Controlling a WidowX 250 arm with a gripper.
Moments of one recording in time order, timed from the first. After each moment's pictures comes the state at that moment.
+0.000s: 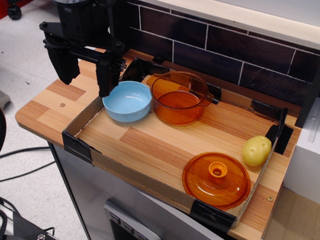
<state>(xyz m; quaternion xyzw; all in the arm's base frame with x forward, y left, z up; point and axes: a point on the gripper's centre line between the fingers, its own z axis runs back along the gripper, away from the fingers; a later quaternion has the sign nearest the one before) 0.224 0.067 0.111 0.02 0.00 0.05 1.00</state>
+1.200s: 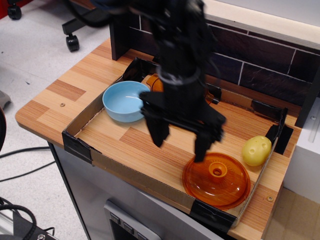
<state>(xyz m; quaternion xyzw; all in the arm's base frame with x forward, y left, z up) 0.235 -0.057 0.050 -0.03 -0.01 0.00 1.00</state>
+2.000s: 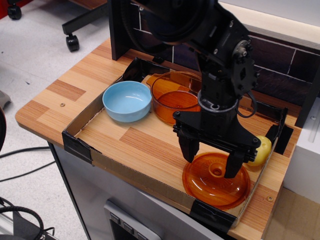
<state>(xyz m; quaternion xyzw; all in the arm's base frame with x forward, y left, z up) 0.251 -0.087 0.026 -0.02 -0.03 0.01 1.00</state>
